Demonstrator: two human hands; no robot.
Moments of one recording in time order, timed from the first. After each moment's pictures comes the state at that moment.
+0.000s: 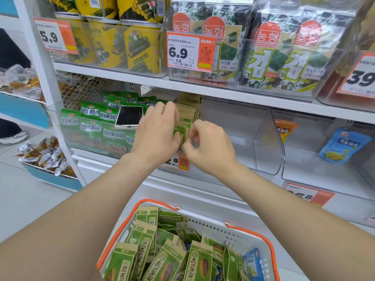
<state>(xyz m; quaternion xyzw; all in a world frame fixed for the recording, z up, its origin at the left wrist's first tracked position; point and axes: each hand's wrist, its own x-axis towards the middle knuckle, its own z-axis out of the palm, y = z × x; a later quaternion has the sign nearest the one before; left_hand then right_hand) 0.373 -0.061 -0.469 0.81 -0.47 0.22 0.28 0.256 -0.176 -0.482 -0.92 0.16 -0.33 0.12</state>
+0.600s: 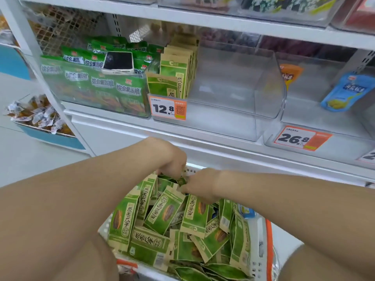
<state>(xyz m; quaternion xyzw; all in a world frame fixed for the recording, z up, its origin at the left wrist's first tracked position) 0.306 -0.051 -0.564 0.72 -0.56 -0.29 -0.29 0.187 -0.131 -0.645 -0.93 -0.09 0.33 -0.09</state>
